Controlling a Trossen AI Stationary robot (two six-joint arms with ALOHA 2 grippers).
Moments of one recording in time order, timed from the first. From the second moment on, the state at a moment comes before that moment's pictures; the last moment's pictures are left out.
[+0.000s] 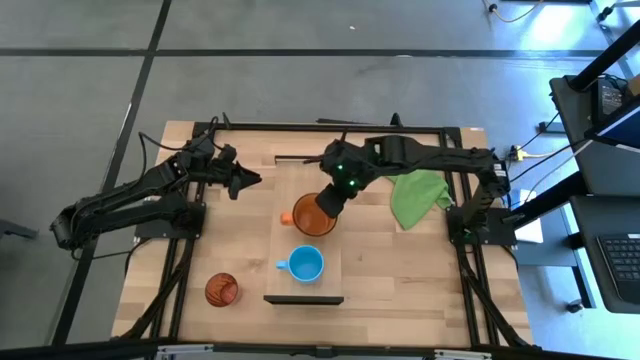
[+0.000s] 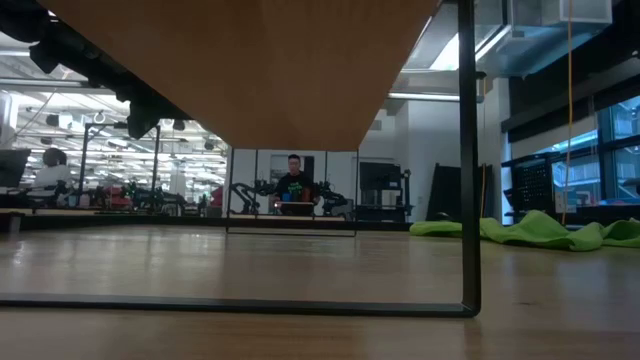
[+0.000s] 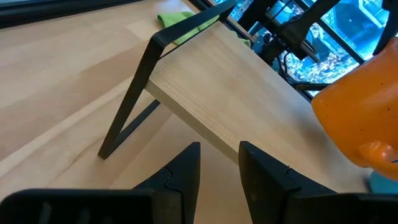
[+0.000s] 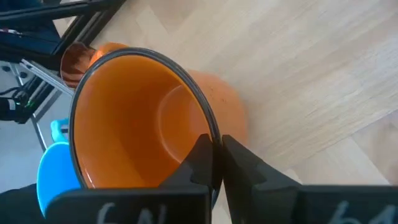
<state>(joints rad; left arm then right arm) 0.63 0.60 0.39 -0.23 0.44 -0.44 -0.03 1.82 1.92 -1.06 -0.16 0.70</state>
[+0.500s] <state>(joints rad) 0.63 0.60 0.39 -0.22 0.44 -0.43 -0.02 1.85 1.91 -1.02 -0.15 0.72</state>
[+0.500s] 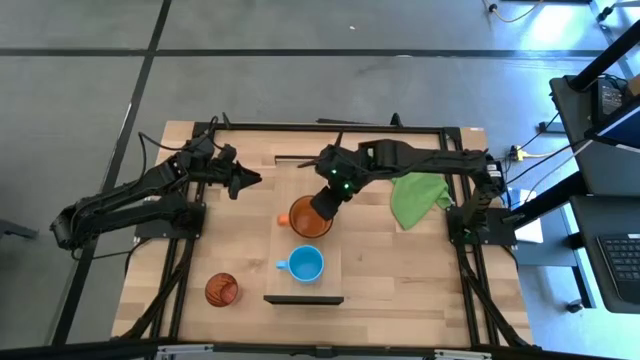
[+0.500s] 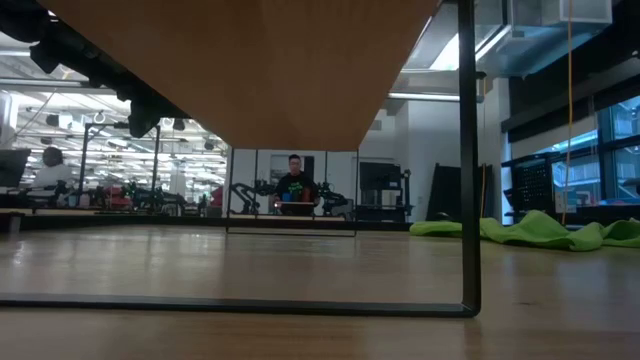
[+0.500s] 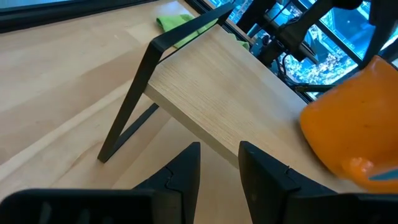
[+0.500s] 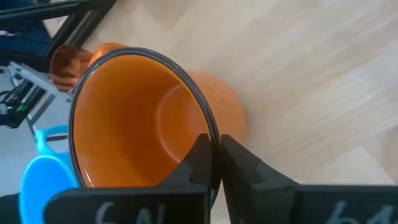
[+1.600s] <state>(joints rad) 0.63 0.60 0.39 -0.24 0.48 -0.39 -0.06 1.80 2.02 -0.97 -0.08 0.60</state>
